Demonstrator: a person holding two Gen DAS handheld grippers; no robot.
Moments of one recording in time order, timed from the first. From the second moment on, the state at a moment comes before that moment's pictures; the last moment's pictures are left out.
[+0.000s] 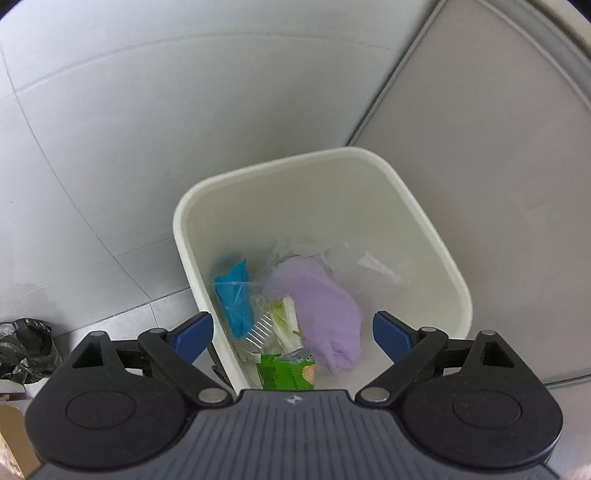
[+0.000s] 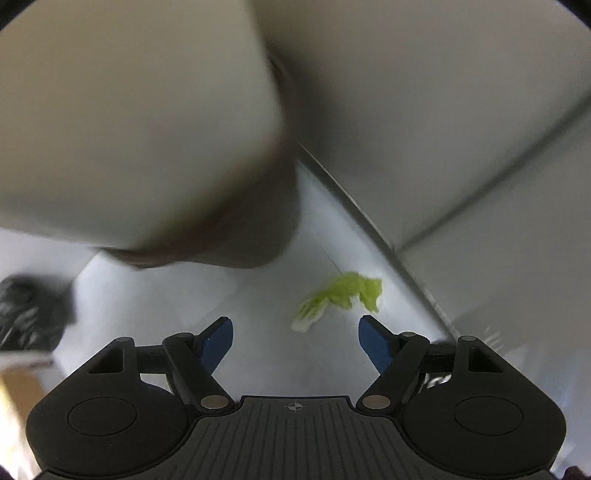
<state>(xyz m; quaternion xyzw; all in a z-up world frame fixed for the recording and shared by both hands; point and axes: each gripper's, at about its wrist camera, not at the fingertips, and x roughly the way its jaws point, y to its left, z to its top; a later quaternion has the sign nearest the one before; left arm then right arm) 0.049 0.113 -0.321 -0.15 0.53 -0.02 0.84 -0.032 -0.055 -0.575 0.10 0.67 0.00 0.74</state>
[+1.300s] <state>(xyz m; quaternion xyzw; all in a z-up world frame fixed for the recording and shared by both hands) 0.057 0.089 -0.349 -0.11 0.50 -0.02 0.86 -0.014 -0.055 -0.738 0.15 0.65 -0.12 0.73</state>
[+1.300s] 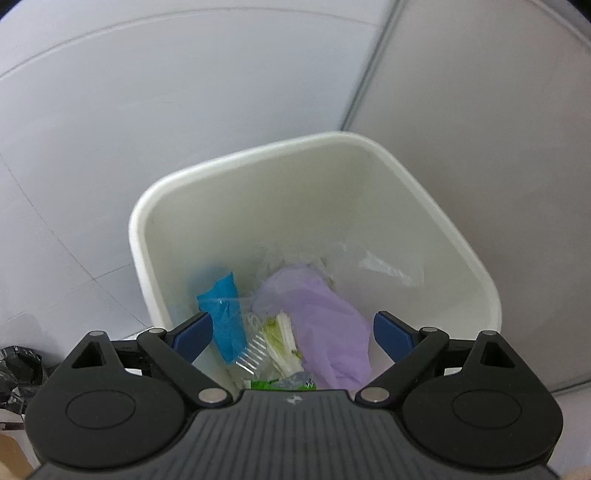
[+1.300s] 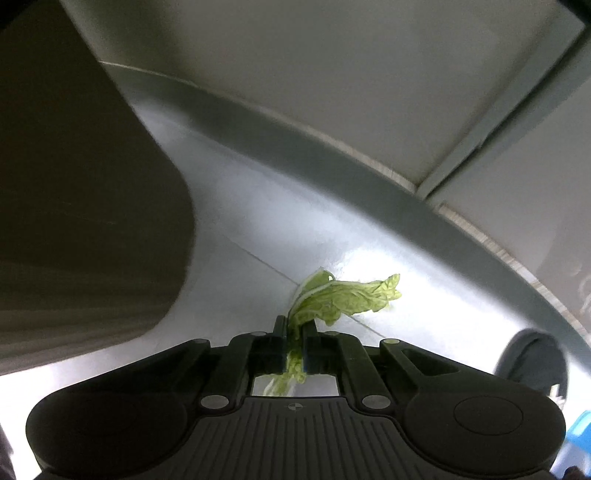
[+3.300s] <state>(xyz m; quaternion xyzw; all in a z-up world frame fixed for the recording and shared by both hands) -0.012 0.133 -0.165 -0.17 0.54 -0.02 0.82 0.073 -0.018 -0.158 0.13 0.50 0.22 0.83</state>
